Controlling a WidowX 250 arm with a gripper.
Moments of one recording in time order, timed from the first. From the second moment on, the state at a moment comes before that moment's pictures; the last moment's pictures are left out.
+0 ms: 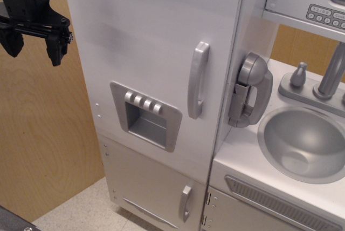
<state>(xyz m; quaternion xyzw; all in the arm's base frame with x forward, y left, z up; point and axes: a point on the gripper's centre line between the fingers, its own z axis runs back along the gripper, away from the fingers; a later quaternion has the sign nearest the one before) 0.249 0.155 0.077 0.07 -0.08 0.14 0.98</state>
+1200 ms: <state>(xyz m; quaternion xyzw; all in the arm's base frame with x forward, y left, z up) 0.272 0.018 0.091 0.00 -0.17 0.05 0.98</state>
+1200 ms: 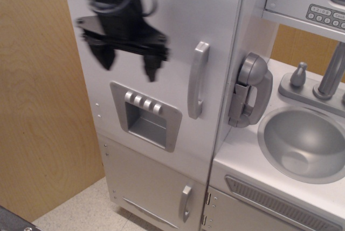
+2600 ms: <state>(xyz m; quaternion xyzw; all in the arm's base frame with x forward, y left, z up) 0.324 -0.027 0.065 0.01 -0.25 0.03 0.97</state>
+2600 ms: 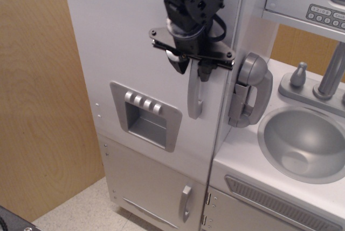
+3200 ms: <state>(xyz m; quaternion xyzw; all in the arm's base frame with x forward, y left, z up) 0.269 -0.010 0.067 0.02 -0.24 0.00 0.97</state>
